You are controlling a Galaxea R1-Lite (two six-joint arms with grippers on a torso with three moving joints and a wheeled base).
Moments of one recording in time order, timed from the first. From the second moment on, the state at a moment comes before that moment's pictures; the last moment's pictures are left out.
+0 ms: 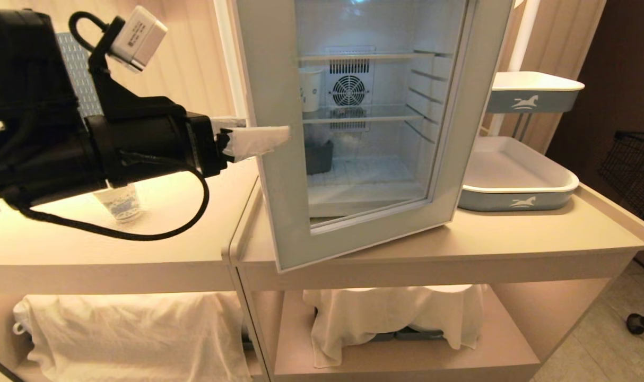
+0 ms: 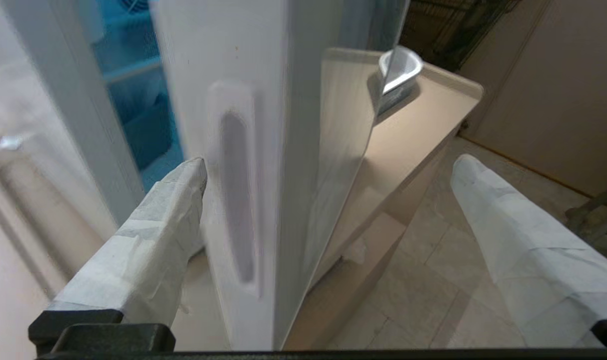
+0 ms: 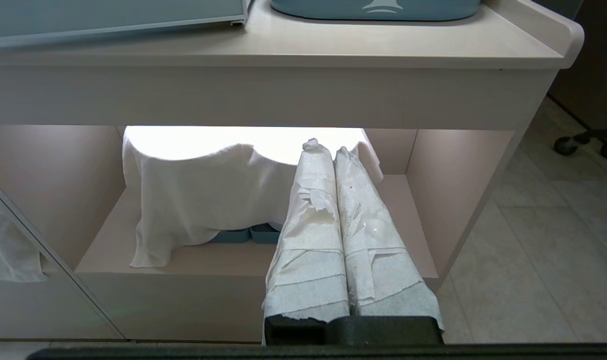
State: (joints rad) left arm -0.39 1.47 -1.13 -0.32 -0.43 -0.06; right arm 0.01 0.00 0.00 0.00 0.01 -0.06
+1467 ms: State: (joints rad) left arm -0.36 1.89 -1.47 -0.36 0.19 0.21; right arm 0.01 0.00 0.00 0.00 0.01 -0.06
